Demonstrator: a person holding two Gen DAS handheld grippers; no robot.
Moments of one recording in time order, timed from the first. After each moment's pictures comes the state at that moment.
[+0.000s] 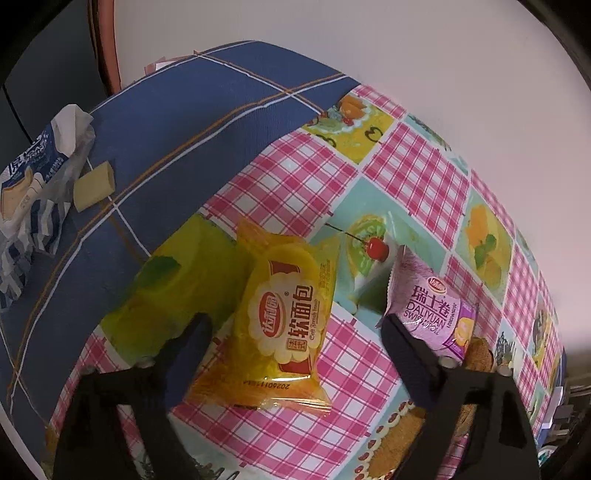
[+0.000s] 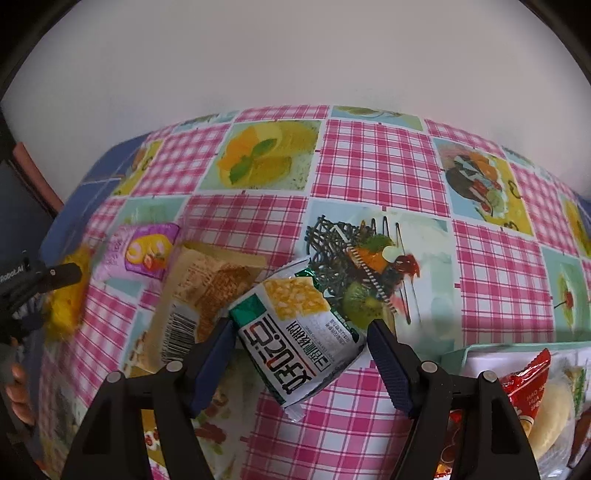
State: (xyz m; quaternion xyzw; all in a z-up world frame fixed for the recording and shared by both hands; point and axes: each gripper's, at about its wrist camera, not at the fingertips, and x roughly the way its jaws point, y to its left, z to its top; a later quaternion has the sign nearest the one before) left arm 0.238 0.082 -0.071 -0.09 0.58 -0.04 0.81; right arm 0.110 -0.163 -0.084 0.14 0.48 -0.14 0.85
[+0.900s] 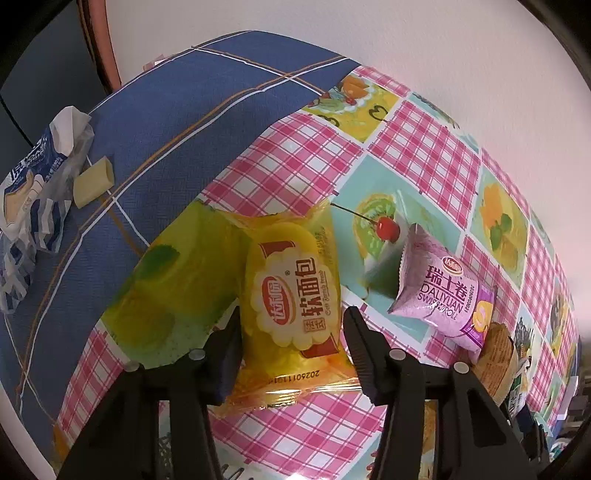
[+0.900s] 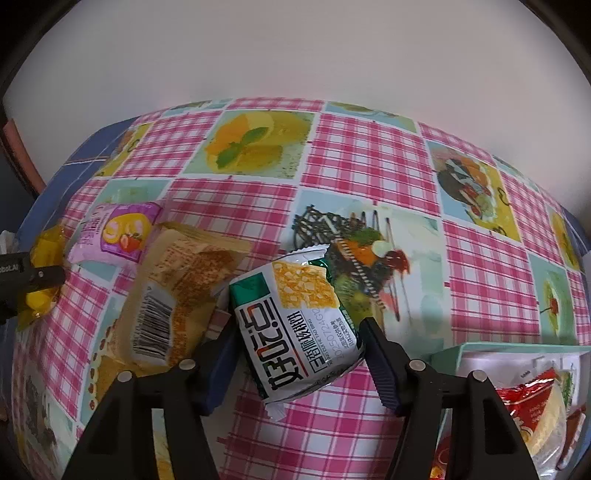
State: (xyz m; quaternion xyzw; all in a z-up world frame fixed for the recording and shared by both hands) left arm 0.235 0.077 -0.083 -0.06 0.60 -0.03 0.80; right arm 0.111 -0.159 -0.092 0.10 0.49 -0.17 0.85
